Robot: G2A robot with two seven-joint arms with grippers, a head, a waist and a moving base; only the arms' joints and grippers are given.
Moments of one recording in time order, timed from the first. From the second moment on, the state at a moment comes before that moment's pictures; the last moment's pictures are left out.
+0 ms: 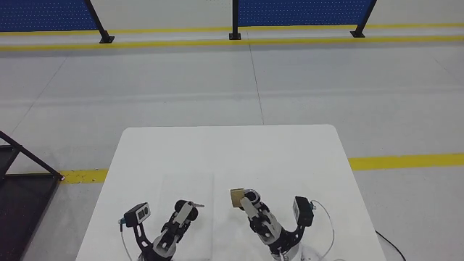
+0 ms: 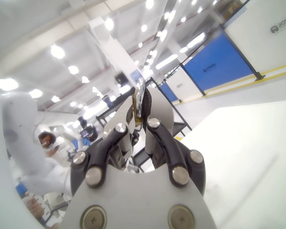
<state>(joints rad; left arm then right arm) 2.12 -1.11 -1.26 -1.85 0.11 -1.01 0.10 -1.77 -1.21 0.92 -1.65 -0.80 -0.82 -0.60</state>
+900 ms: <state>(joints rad) 2.01 -1.16 -1.12 -1.74 0.46 -1.01 0.44 -1.75 -1.24 0.87 -1.63 -0.84 -0.76 -0.63</state>
